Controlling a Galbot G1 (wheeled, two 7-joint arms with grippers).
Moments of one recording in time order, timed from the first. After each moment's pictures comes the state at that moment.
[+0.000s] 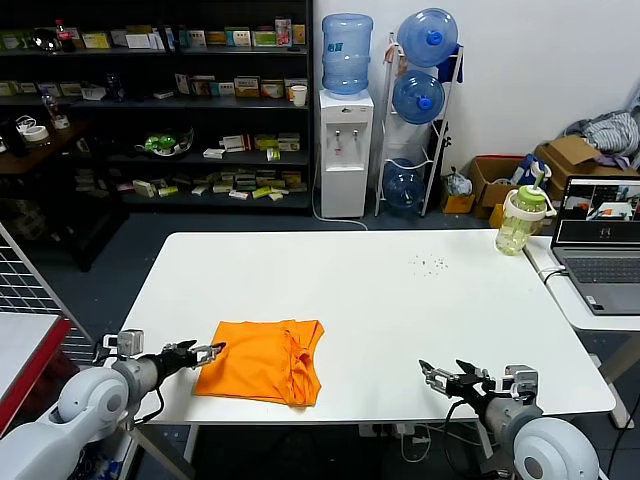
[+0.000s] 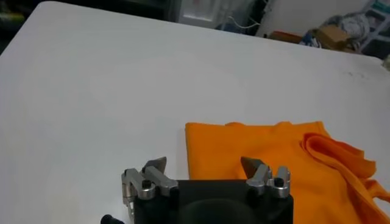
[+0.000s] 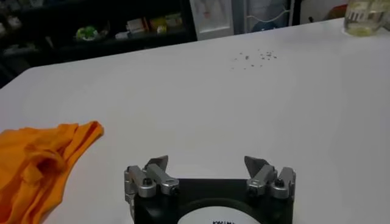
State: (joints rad) left arm 1.06 -0.65 -0.15 -1.68 -1.15 0.47 -0.04; right arm -1.43 0.92 0.48 2.07 0.93 -0.62 0.27
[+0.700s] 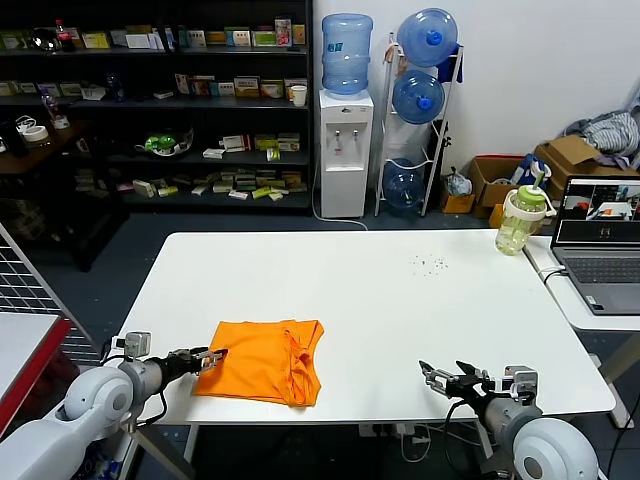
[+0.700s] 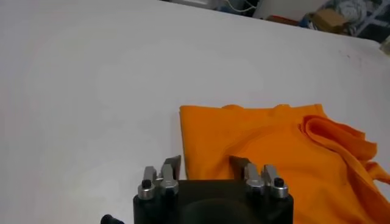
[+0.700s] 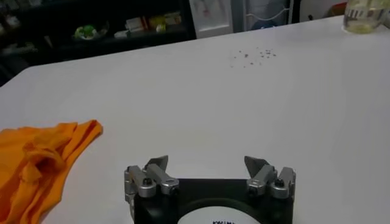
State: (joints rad) left arm 1.03 -0.65 -0.11 -1.65 -1.14 0.51 -0.01; right arm -1.43 0.92 0.47 2.06 0.94 -0.63 0.27
